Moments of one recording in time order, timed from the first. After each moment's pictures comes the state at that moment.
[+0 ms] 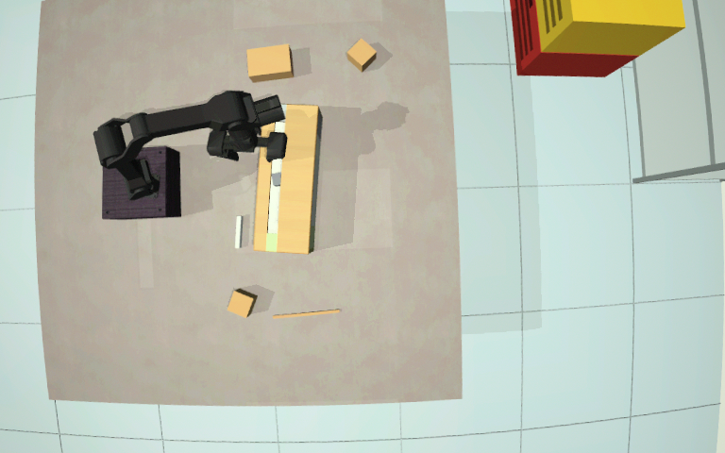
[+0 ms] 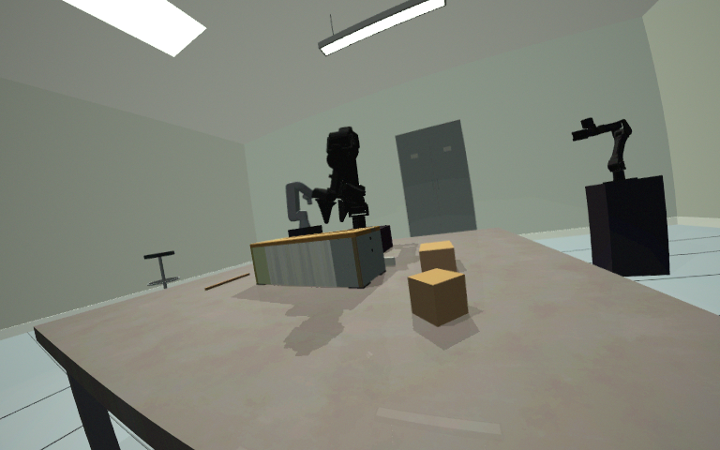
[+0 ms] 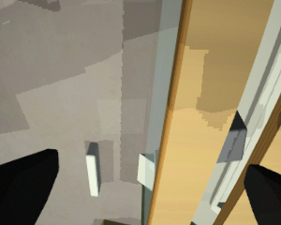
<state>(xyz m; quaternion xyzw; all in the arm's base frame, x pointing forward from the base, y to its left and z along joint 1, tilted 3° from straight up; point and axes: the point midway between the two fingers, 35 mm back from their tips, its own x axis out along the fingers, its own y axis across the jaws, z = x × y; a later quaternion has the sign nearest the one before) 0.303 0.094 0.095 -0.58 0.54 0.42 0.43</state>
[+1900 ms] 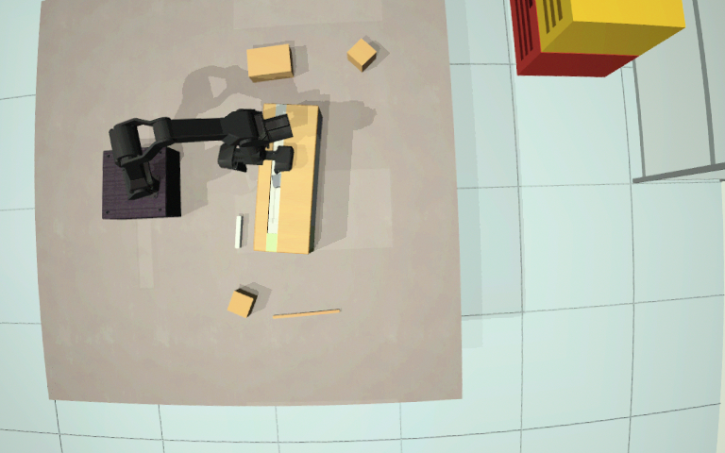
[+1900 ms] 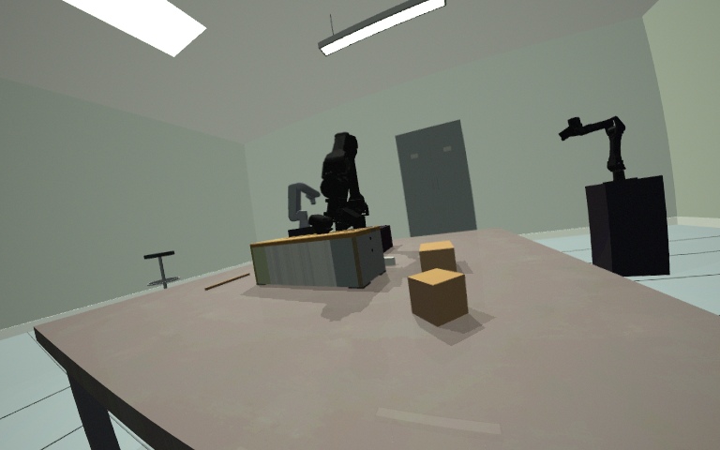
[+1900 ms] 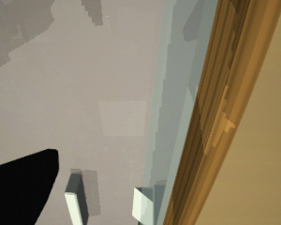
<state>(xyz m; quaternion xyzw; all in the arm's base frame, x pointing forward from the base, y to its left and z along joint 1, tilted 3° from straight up) 0.312 0.078 0.022 -0.58 0.55 0.42 0.43</state>
